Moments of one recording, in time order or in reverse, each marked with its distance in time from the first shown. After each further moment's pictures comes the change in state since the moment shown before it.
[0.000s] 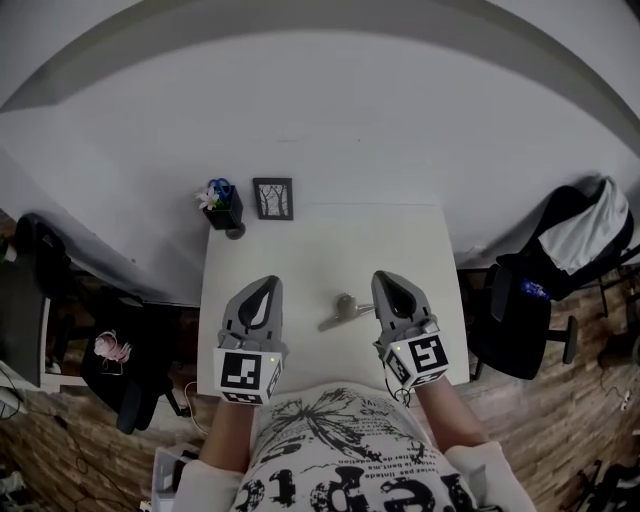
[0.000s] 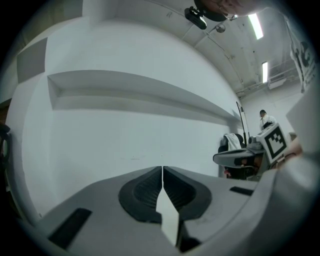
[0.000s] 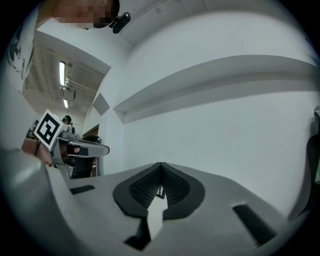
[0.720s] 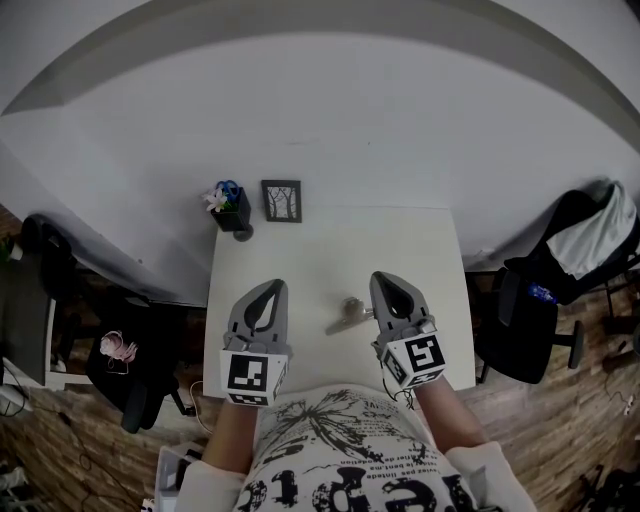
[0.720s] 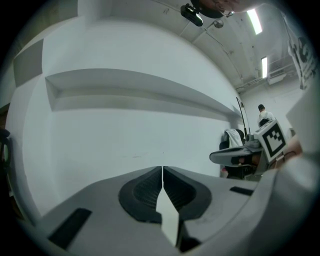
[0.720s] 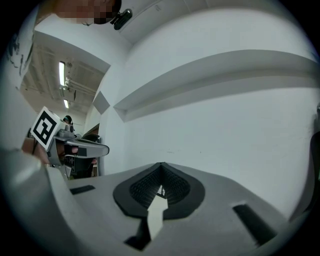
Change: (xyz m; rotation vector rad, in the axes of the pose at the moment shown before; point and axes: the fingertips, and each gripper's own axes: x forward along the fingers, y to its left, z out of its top) left arm 0.003 0.007 -0.010 0.028 0.033 0.010; right arm 0.020 0.009 -0.008 0.005 0.015 0.014
